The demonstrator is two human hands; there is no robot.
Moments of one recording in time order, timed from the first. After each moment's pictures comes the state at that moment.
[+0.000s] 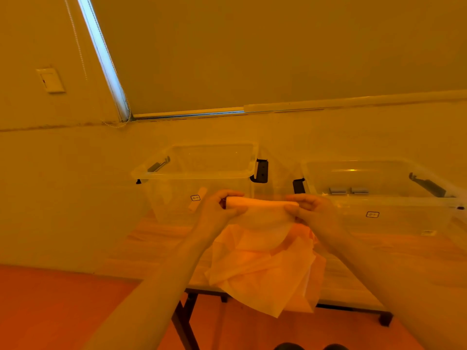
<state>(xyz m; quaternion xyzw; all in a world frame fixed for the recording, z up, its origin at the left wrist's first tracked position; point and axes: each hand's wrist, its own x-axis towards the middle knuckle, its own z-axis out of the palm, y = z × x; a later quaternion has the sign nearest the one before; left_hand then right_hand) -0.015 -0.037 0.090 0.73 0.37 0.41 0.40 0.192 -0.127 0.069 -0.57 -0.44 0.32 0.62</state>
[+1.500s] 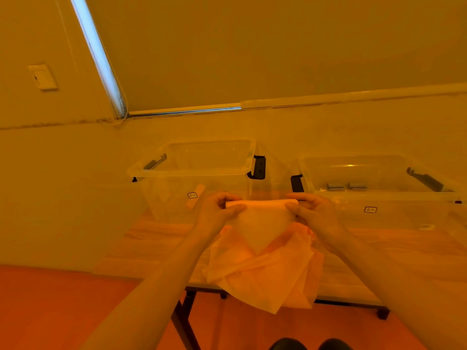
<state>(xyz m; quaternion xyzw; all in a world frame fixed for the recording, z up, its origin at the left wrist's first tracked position) -0.010 -0.046 0.089 0.72 0.39 0.42 0.40 0.196 -0.131 0.062 -0.56 -0.41 0.35 0.63</state>
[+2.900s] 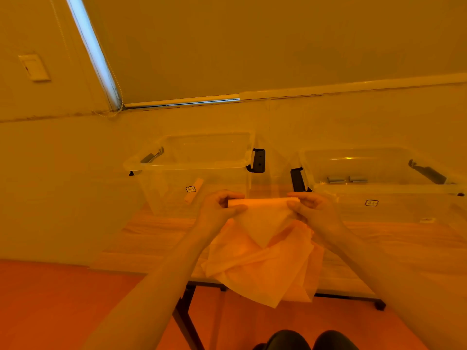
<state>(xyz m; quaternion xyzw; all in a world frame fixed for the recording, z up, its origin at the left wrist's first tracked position) -0.008 -0.034 0.069 0.71 0.38 0.40 0.45 0.199 -0.126 0.047 -0.56 -0.39 0.37 0.63</state>
